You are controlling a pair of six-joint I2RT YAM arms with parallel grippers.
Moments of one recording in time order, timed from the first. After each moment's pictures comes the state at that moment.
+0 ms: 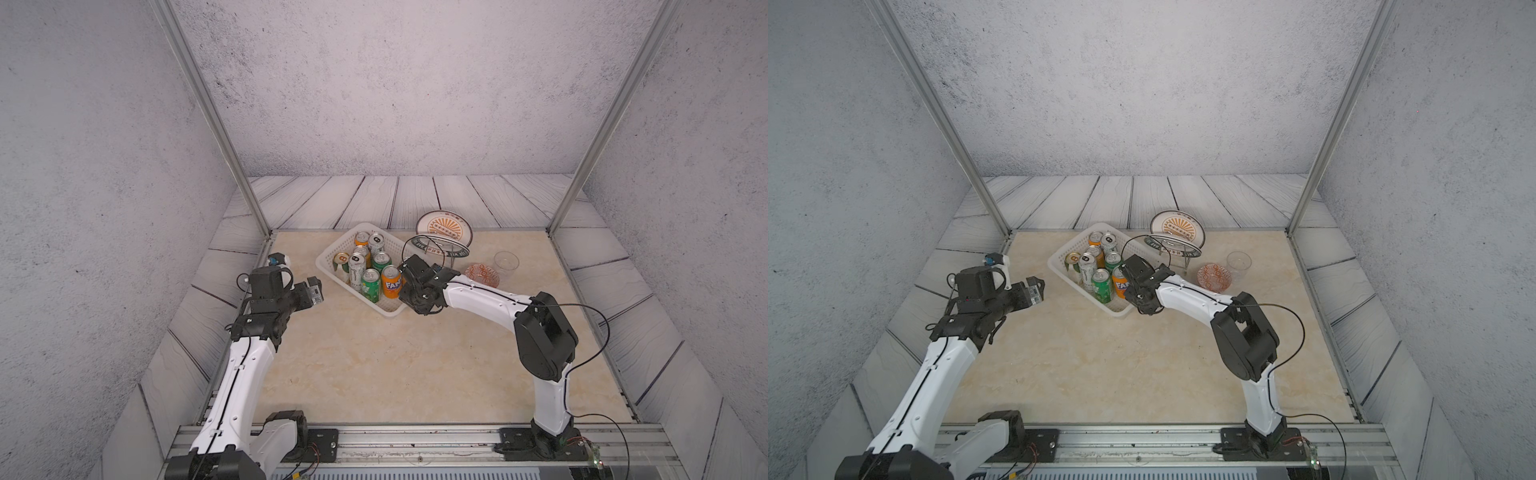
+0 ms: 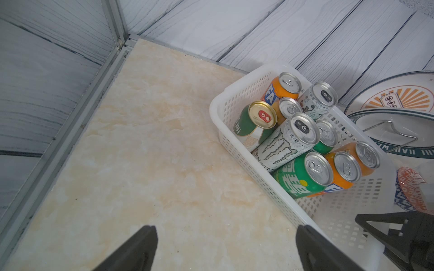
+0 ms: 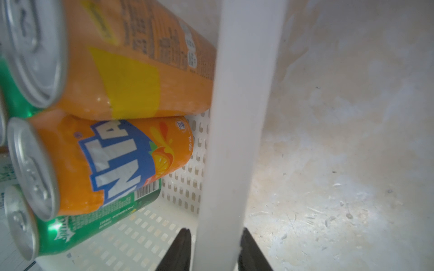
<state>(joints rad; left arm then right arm) 0.04 1.02 0.86 -0.45 0.15 -0.24 0.78 1.97 1.53 -0.62 0.11 1.29</state>
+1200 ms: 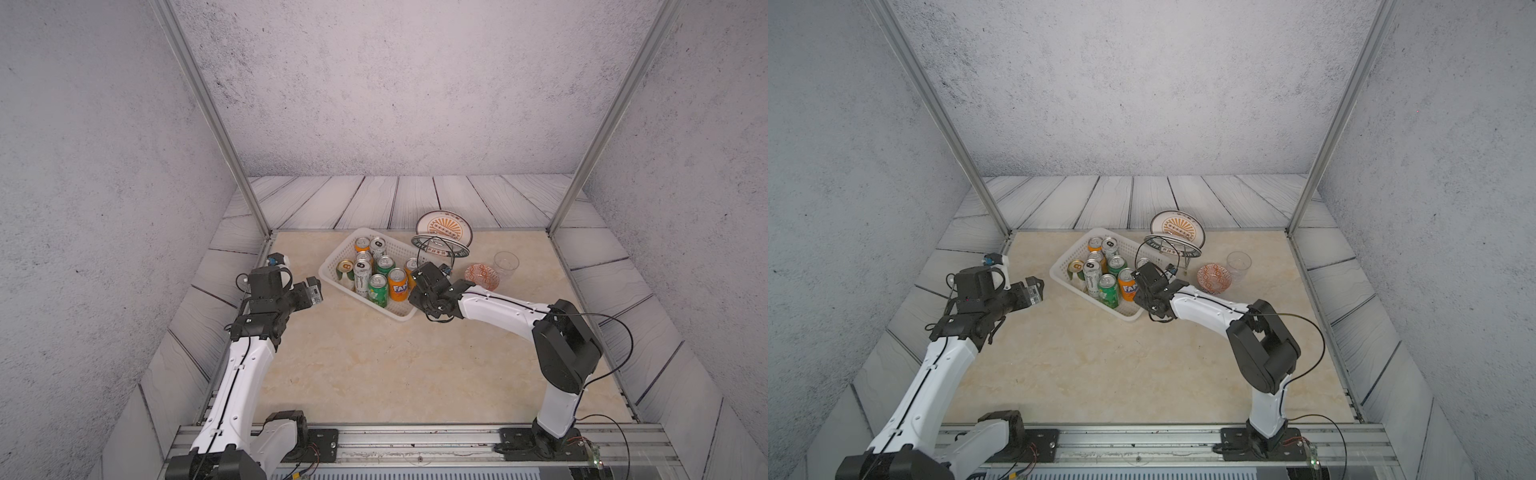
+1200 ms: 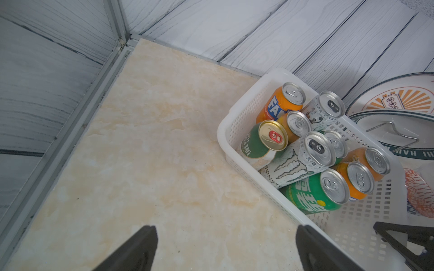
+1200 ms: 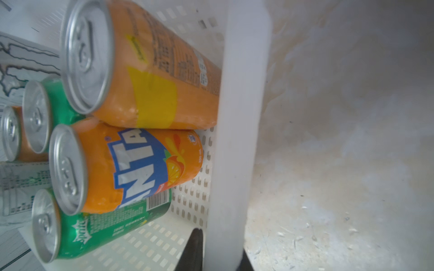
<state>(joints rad) 0.05 1.02 0.86 -0.45 0.15 -0.24 0.76 1.80 1.27 -0.41 0.17 1.14</state>
